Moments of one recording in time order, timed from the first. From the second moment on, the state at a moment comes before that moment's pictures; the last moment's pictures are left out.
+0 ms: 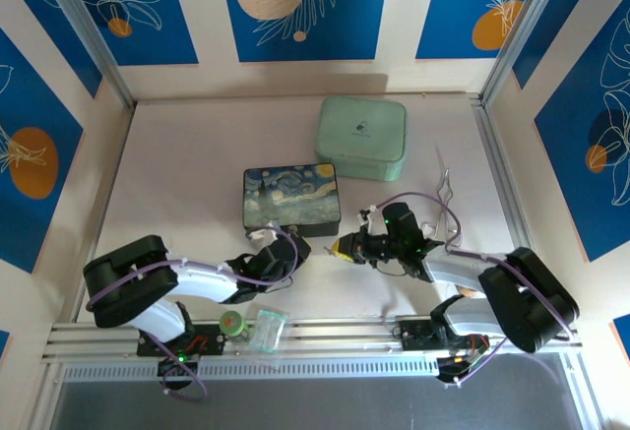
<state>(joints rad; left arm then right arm) -1.08 1.50 0.40 0.51 -0.38 -1.52 0.56 1.30 0.30 0.37 -0.73 1.13</state>
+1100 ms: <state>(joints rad) -1.06 1.50 0.41 0.51 -0.40 -1.62 0.63 1.67 0.21 1.09 -0.68 1.44</state>
